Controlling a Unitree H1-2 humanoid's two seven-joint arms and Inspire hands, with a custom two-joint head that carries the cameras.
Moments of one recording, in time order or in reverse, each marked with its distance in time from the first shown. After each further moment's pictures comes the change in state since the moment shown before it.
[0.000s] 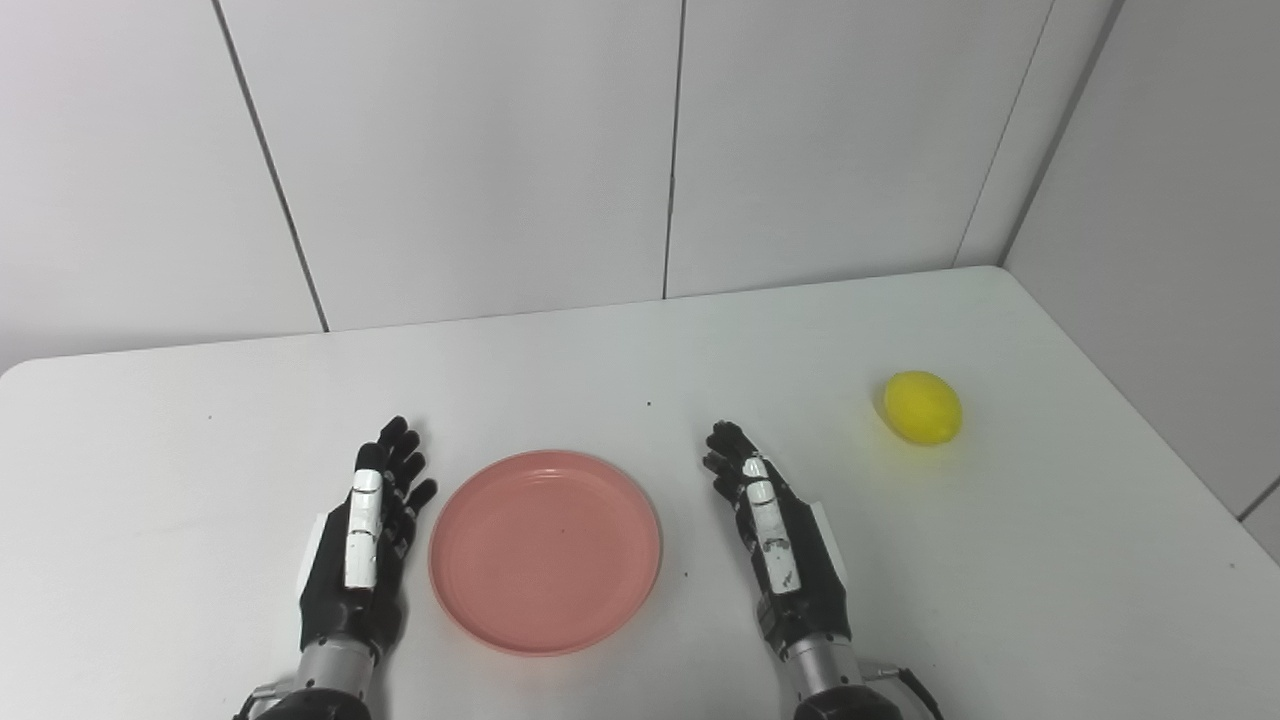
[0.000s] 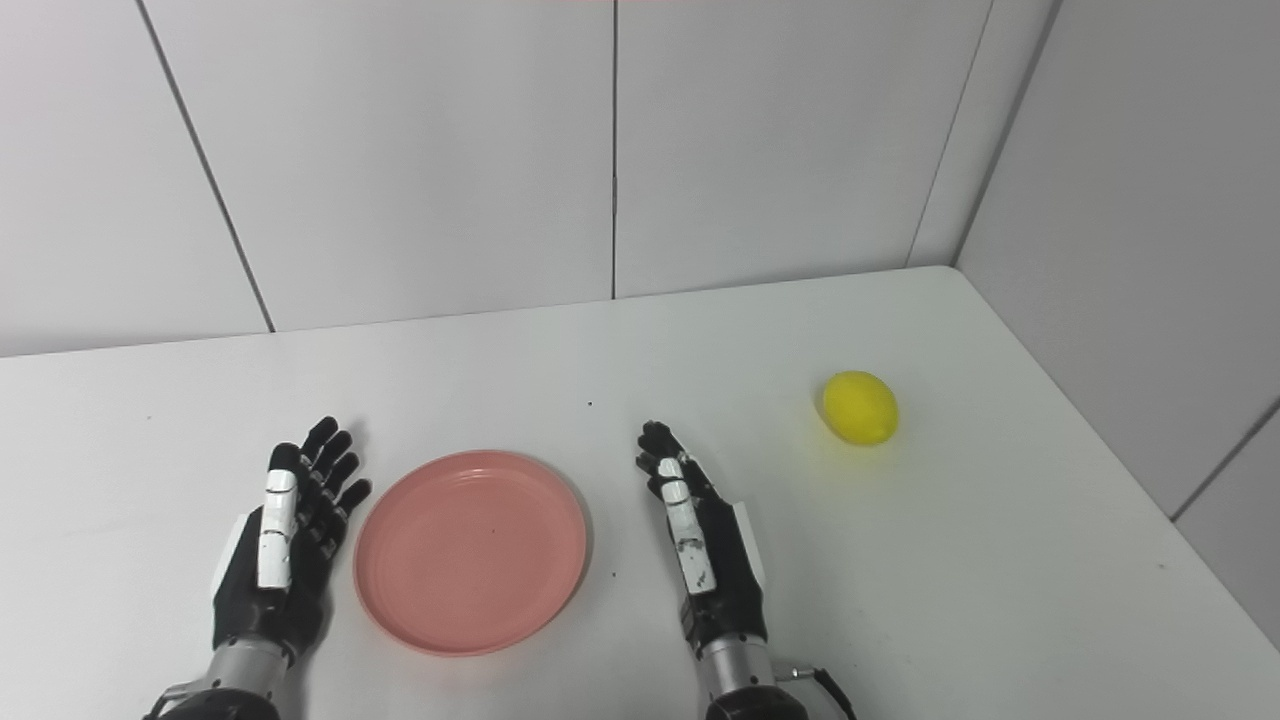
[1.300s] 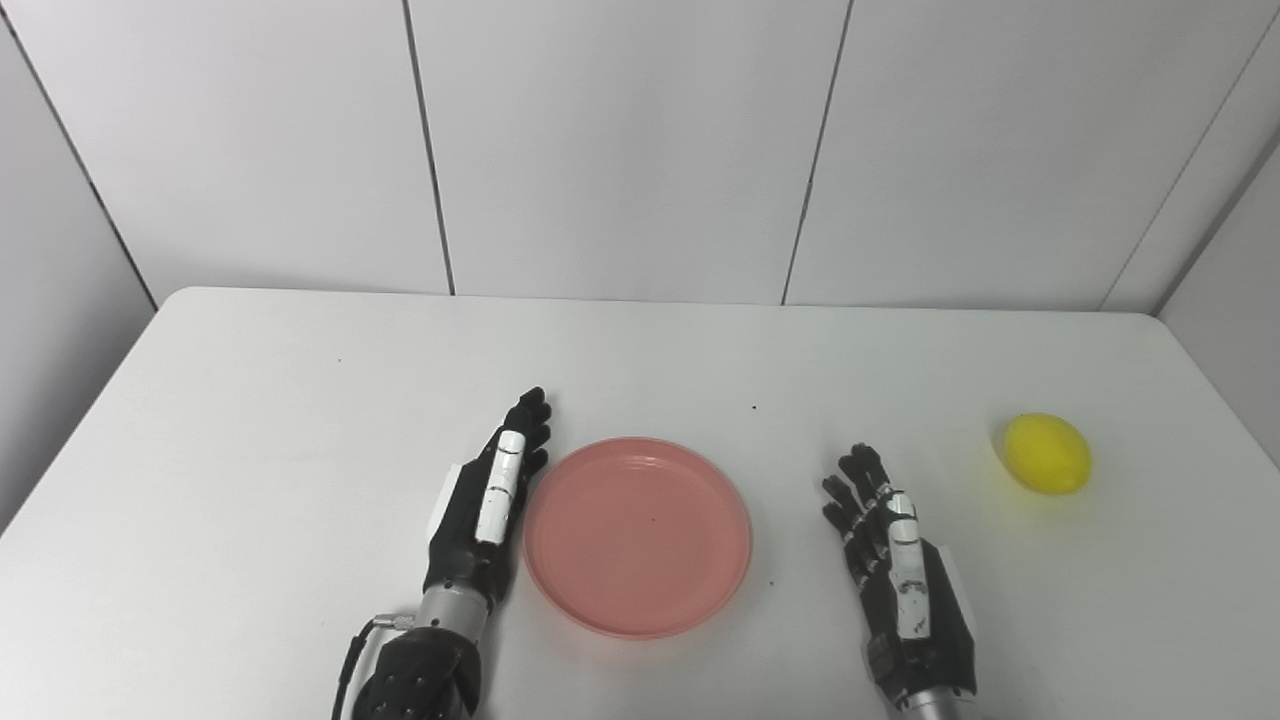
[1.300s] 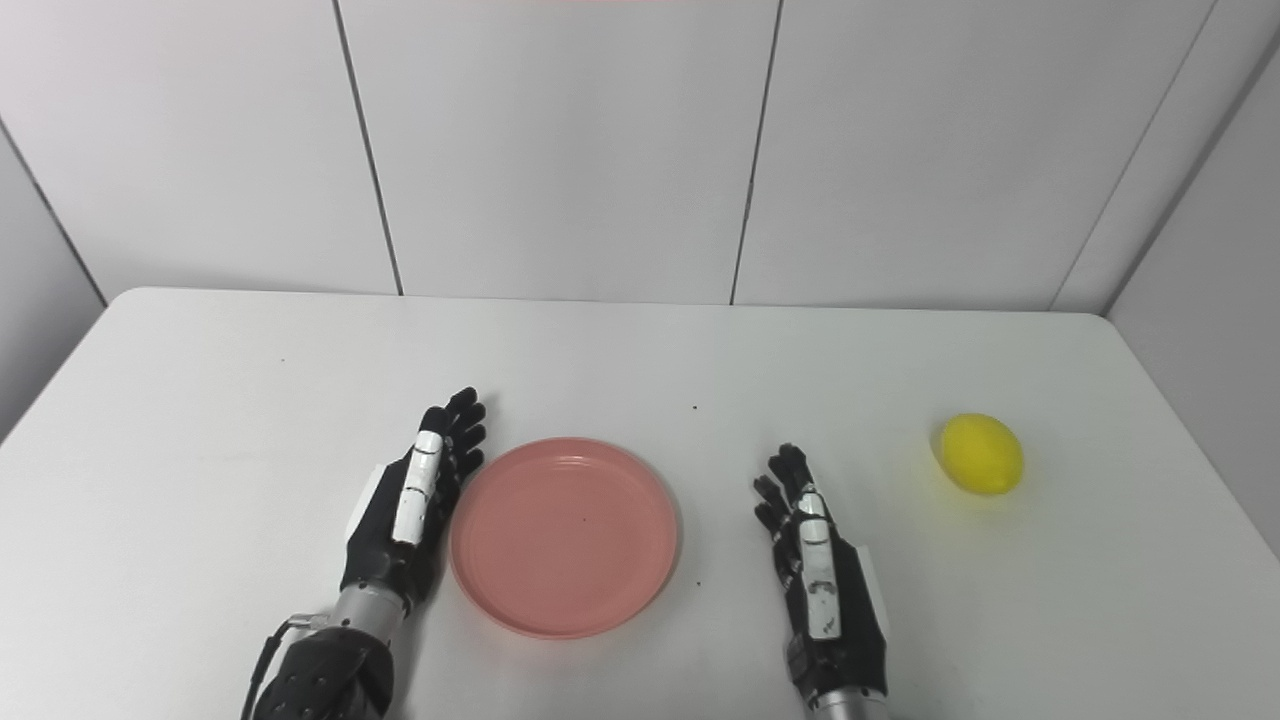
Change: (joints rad) left arm 0.012 -0.036 -0.043 -0.026 0.112 0.016 0.039; right arm 0.045 -0.090 0.023 -0.053 0.128 0.031 0.110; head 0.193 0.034
